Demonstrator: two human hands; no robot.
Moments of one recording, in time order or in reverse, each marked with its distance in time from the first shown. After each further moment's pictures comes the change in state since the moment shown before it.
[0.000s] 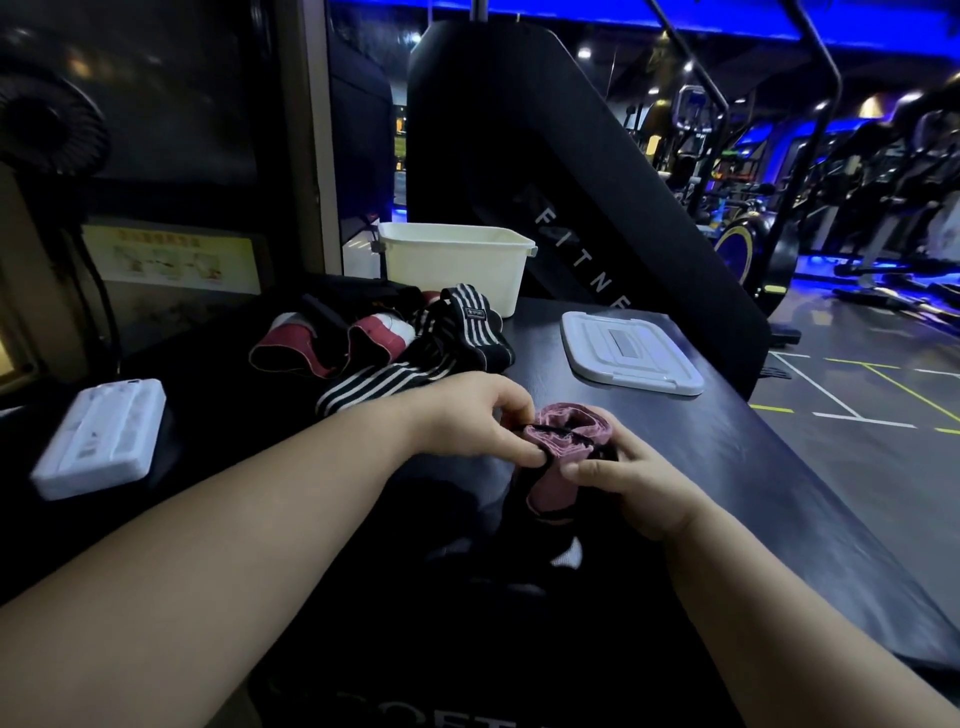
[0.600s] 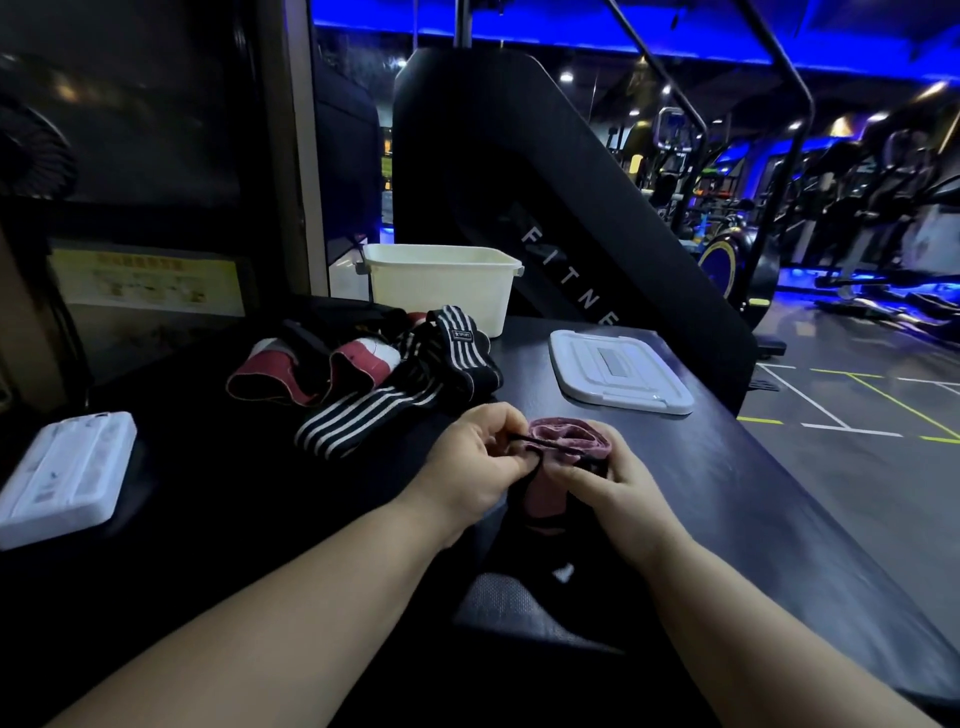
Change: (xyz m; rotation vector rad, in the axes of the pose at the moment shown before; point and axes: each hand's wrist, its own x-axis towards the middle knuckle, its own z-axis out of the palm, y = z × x) left_hand 0.016 -0.011 0.059 -0.746 0.447 0.084; right_hand 0.008 0.006 0.008 -0.128 0.299 -0.160
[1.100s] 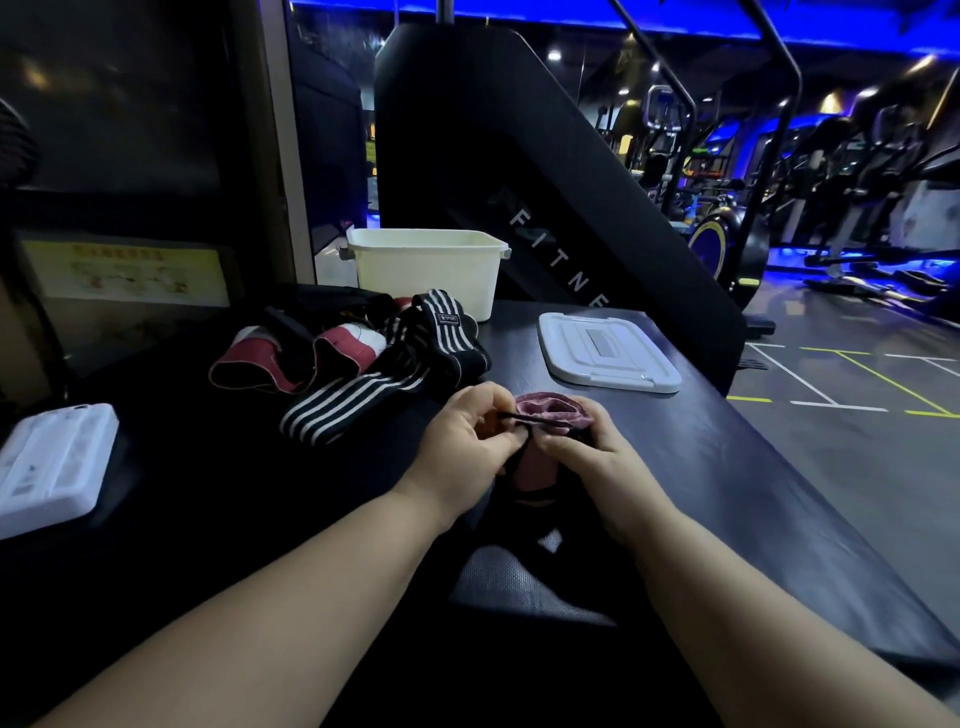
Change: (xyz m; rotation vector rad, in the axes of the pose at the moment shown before) left_hand 0.004 -0.013 0.006 0.074 0.090 0.029; right_hand 0.002 -0.001 0.000 0.022 -0.003 0.045
